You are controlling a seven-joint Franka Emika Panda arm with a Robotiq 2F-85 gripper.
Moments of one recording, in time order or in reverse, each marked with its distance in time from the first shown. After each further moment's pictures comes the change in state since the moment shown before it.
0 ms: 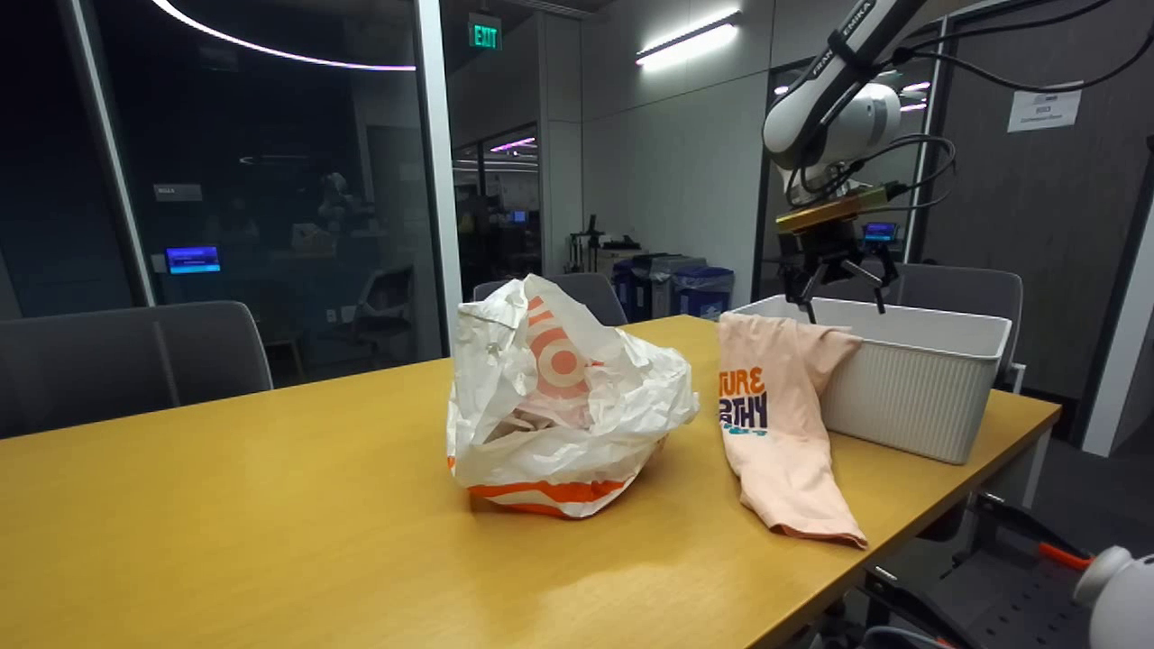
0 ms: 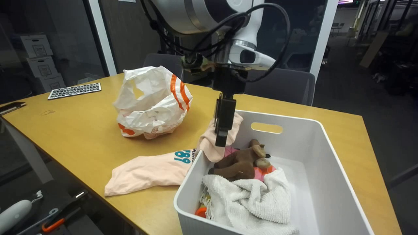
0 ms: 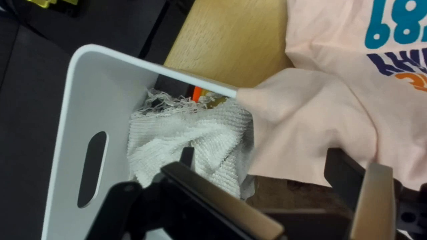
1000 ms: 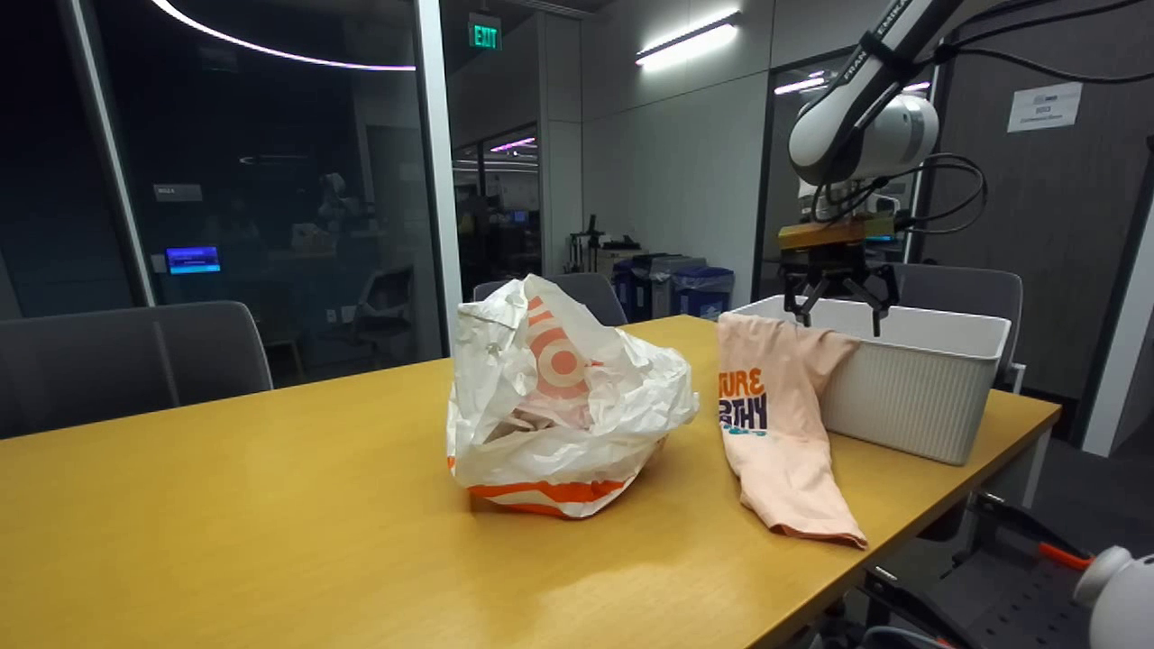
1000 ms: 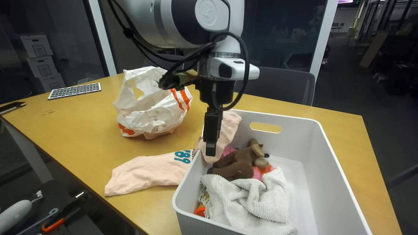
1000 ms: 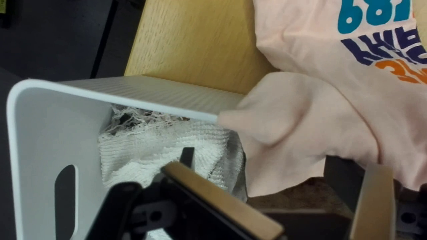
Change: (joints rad) arm 0.000 -0.105 0.008 -0.216 0.001 0.281 0.128
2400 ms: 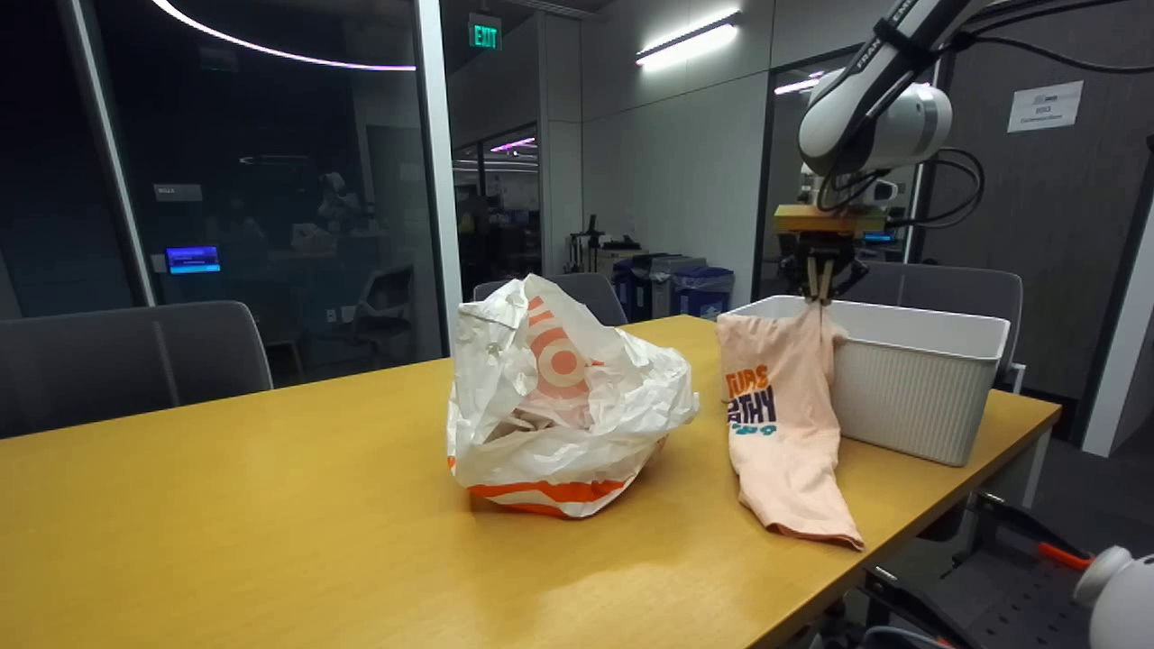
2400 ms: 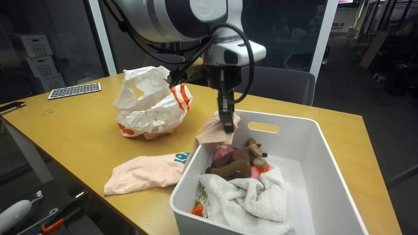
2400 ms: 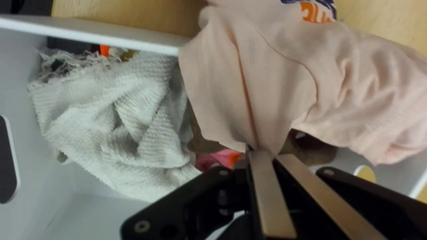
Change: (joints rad) arm -0.011 -0.054 0.000 -0.019 -0.014 0.218 0.000
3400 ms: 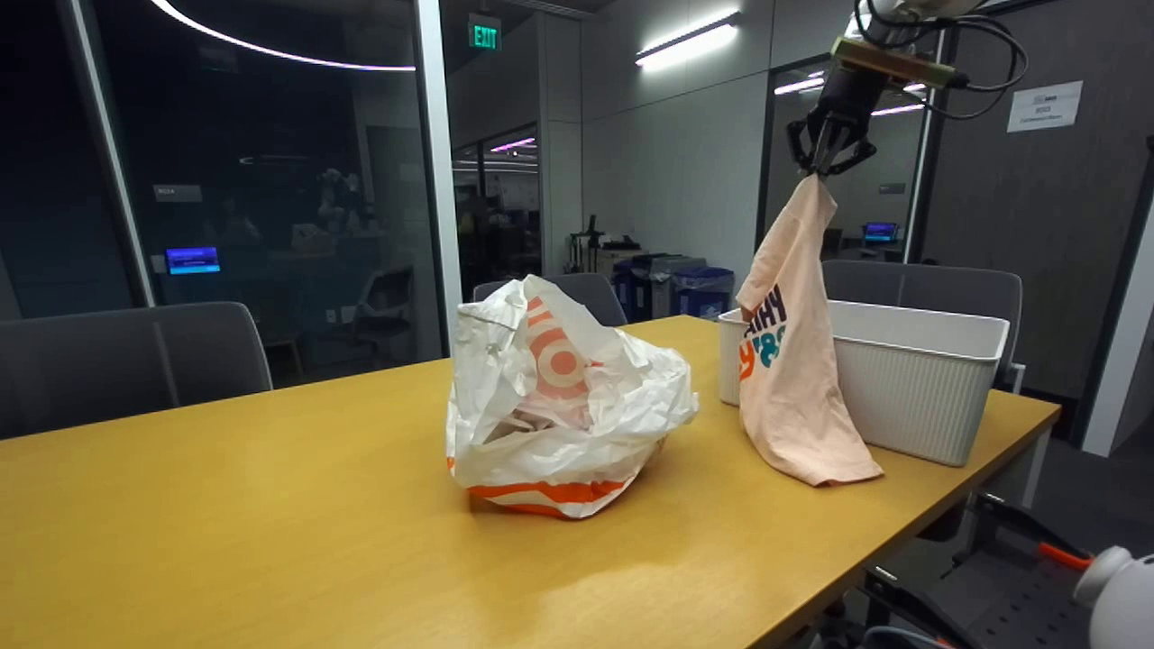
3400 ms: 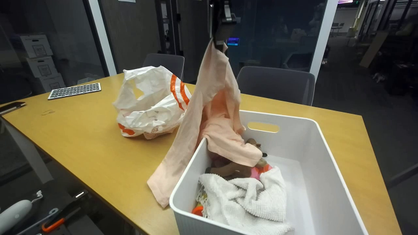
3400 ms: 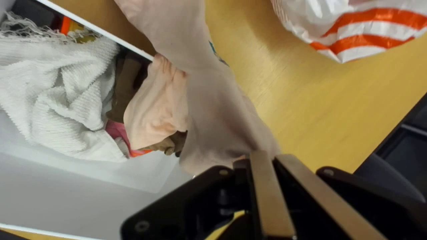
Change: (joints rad) arm -0.009 -0.280 -0.026 0.157 0.409 -0.369 -0.630
